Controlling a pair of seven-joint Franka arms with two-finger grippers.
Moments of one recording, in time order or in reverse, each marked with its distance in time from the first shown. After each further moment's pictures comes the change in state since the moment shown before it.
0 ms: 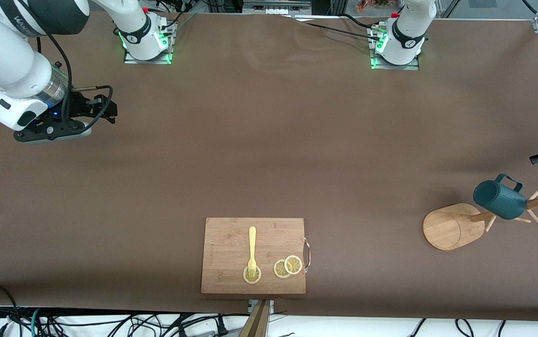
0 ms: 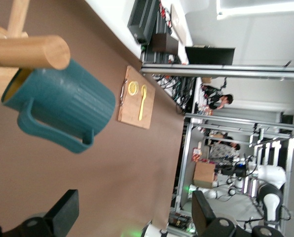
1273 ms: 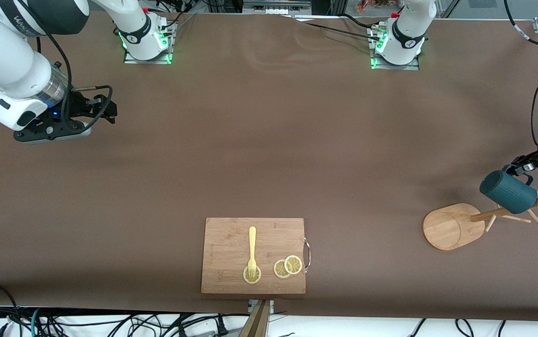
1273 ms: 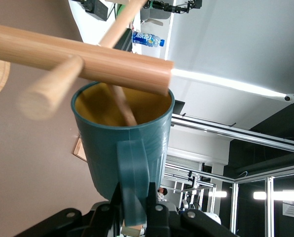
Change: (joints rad) left arm 0.004 0.079 0.011 -0.285 -0.377 0.097 0.074; right arm -0.001 0.000 0.000 0.000 0.000 0.000 0.000
